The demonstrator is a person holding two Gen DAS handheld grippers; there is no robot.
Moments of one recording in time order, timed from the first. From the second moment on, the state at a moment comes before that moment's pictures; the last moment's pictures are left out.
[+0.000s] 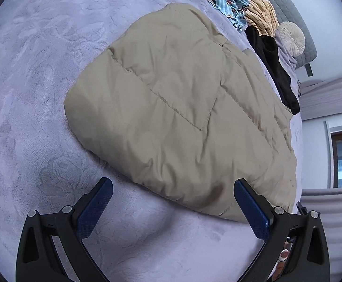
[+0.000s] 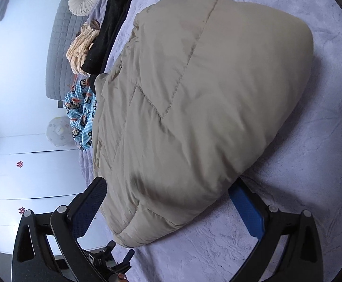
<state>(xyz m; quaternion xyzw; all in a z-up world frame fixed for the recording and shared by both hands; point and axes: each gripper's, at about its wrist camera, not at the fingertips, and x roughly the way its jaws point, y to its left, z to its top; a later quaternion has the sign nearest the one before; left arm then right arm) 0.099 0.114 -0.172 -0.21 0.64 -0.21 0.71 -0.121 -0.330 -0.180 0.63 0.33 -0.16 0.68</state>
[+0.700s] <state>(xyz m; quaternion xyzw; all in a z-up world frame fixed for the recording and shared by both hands) 0.163 0.069 -0.207 -0.27 0.61 -0.20 0.72 -0.072 -0.344 -0.213 0.65 0.34 -0.11 0.67</state>
